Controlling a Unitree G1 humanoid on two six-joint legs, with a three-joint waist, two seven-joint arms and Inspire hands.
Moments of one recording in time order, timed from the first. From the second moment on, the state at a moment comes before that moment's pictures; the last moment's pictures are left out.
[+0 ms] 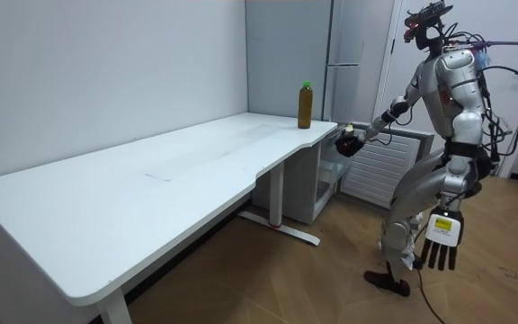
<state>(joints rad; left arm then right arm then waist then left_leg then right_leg) -0.04 0.35 -0.25 1.12 0.07 0.05 0.02 -0.68 -0.54 -0.02 1.26 1.51 0.12 0.04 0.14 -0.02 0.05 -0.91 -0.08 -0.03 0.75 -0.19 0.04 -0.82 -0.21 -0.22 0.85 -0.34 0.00</state>
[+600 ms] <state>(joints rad) -0.03 0.36 -0.25 1.10 0.07 0.08 0.02 -0.69 -0.57 -0.02 1.26 1.56 0.13 0.02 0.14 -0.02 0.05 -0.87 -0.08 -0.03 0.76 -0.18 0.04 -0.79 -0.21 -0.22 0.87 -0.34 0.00</state>
